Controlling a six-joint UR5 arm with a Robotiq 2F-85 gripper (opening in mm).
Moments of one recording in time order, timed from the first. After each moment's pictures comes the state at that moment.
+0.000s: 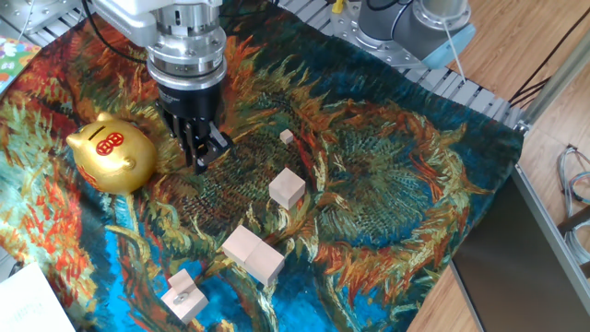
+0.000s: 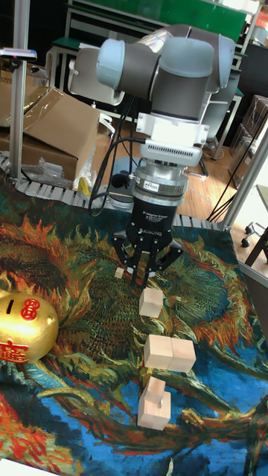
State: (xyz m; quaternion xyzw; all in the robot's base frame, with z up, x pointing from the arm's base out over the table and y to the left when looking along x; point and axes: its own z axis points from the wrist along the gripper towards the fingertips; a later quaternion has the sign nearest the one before) arm 0.613 0.025 0.191 0.04 0.99 0.03 0.12
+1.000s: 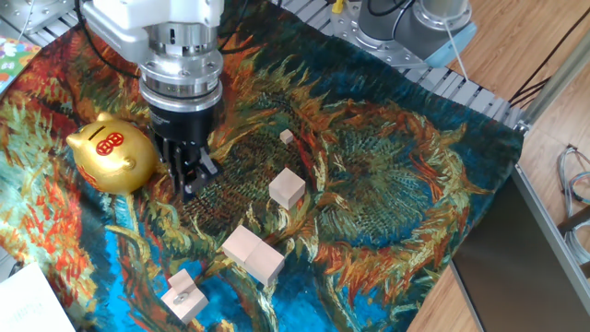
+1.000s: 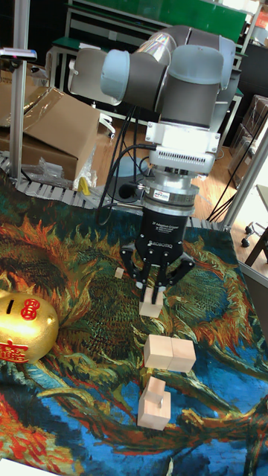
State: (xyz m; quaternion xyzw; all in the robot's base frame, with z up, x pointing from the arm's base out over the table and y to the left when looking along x) arm 0.657 0.049 0.200 0.08 0.98 0.06 0.17
